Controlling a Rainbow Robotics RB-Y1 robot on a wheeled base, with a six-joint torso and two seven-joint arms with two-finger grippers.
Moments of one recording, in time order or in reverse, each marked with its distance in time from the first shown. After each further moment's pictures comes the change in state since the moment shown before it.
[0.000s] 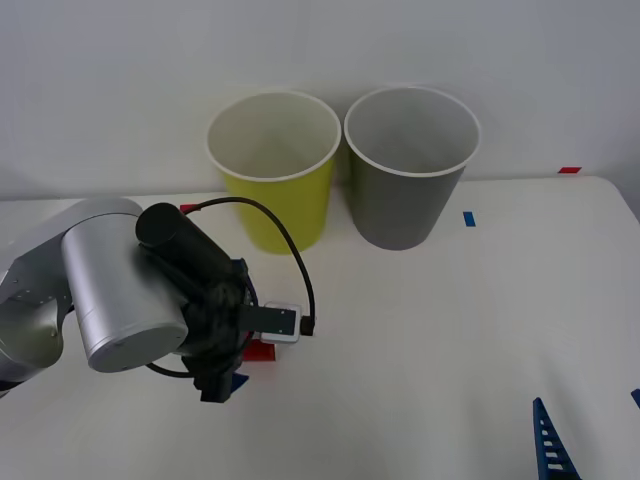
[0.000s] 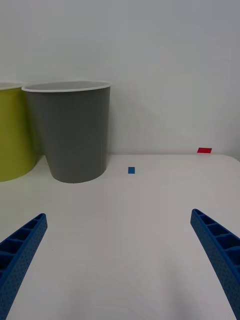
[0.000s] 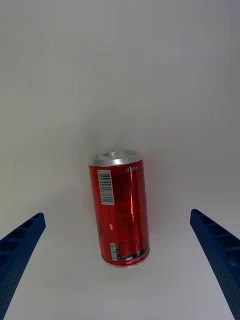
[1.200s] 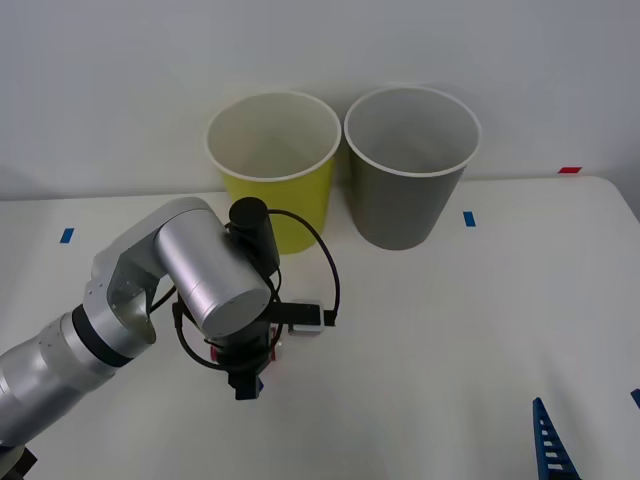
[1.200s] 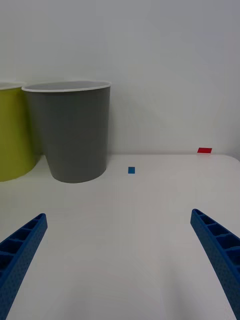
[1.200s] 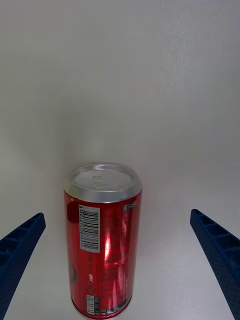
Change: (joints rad) right arm 0.000 0.000 0.000 0.000 0.000 0.000 0.000; left arm -0.043 -0.255 0.000 0.328 -0.123 0.142 0.009
